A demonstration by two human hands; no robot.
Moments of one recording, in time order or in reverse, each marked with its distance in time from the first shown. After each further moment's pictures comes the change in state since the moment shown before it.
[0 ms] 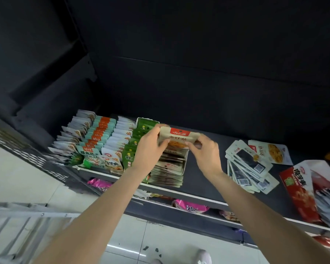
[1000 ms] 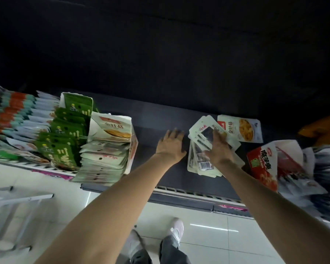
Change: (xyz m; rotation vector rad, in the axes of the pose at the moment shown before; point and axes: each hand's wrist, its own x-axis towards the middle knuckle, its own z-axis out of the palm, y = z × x) left_hand 0.026 0.065 0.234 0.336 -0.750 -0.133; right_hand 0.020 0.217 -0.087 -0.660 -0.379 0.532
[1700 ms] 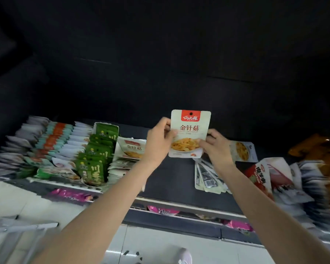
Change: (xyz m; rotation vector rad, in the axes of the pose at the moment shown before) left_hand -0.087 -0.007 -0.115 -0.653 0.645 0.190; right_hand -0.088 -0.076 -0.094 1.230 0.118 -0.266
